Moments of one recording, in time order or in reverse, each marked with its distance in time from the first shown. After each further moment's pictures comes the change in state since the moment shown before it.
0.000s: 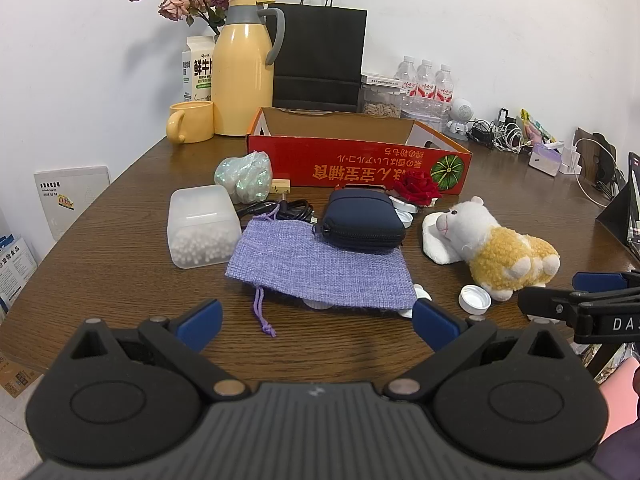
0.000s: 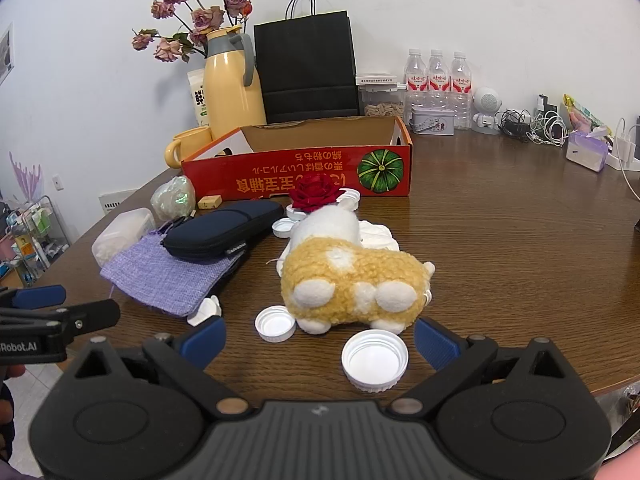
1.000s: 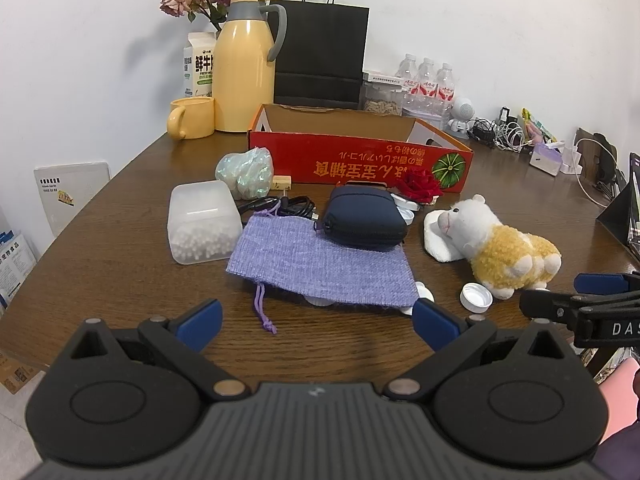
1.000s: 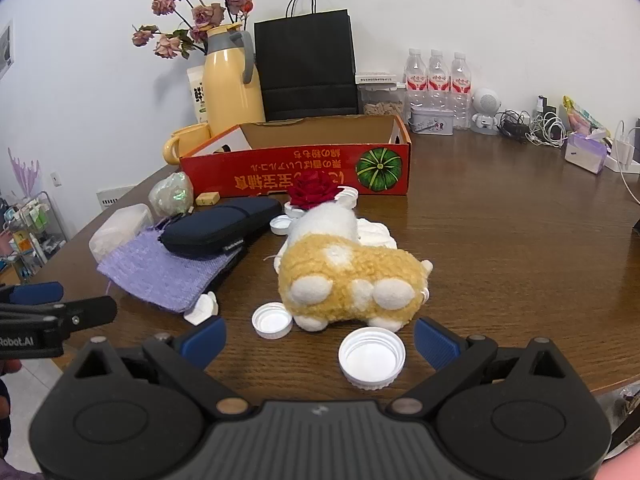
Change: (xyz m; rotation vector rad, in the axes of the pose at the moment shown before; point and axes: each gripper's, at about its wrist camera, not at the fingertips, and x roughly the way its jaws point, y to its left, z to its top) left arm 0.003 0.002 -0.003 -0.007 0.012 -0.002; right arm 0.000 -0.001 -0.003 -0.014 0.006 -0.015
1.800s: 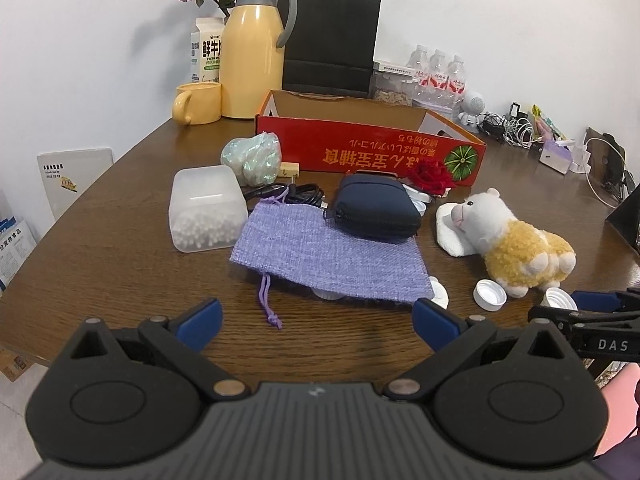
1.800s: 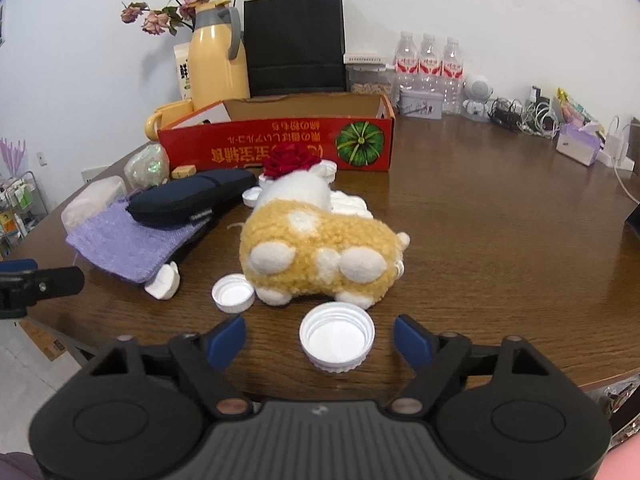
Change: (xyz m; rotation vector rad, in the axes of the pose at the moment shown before) left arm 0.015 0.005 0.000 -0.030 0.034 0.013; right arm 0.019 -0.013 -0.011 -0.028 0.055 -0.047
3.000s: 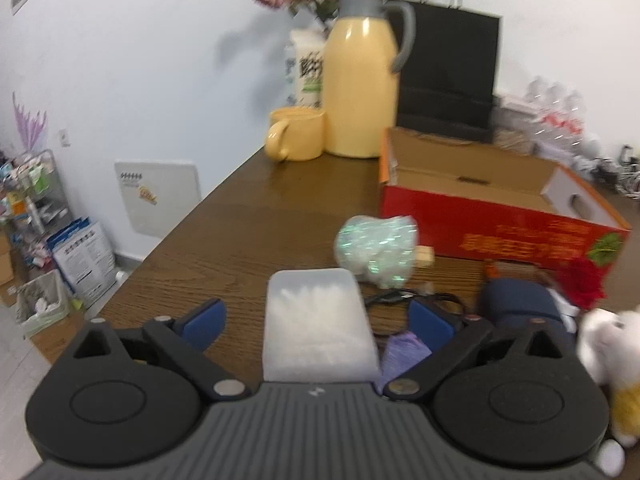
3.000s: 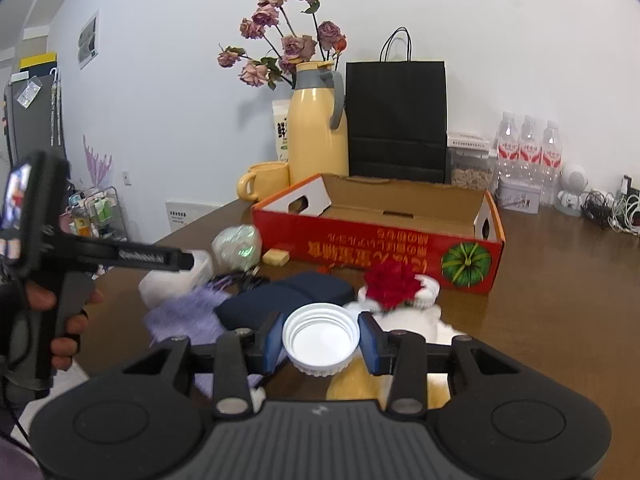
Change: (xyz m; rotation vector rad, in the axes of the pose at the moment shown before) left arm 0.081 0.053 0.088 -0.105 -0.024 0.291; right arm 0.009 0.036 0.075 -0.158 -0.176 0.245
